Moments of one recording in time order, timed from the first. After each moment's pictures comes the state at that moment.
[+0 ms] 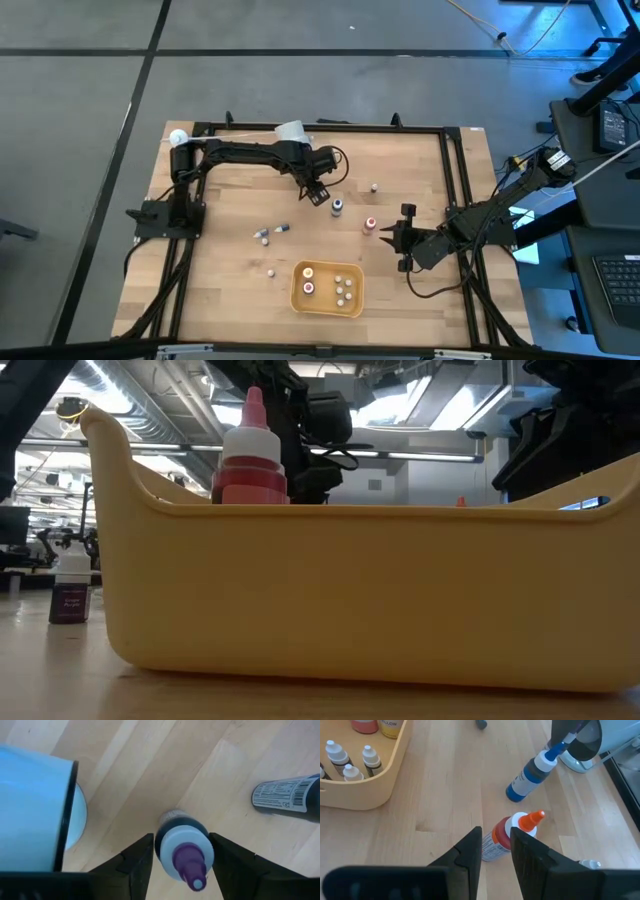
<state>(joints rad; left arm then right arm) 0.26 1.94 1.51 -0.83 -0.08 -0.34 0.59 1.16 0.60 -0.32 0.68 0.25</state>
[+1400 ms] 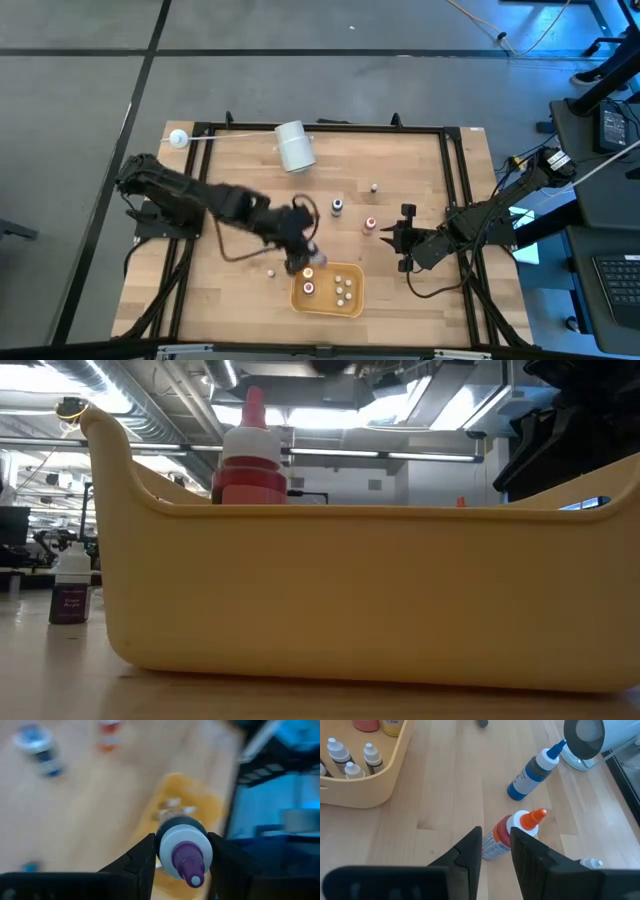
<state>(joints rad) -0.31 1.58 1.51 -0.74 -0.08 -0.79 0.59 1.16 0.60 -0.32 0.67 0.26</state>
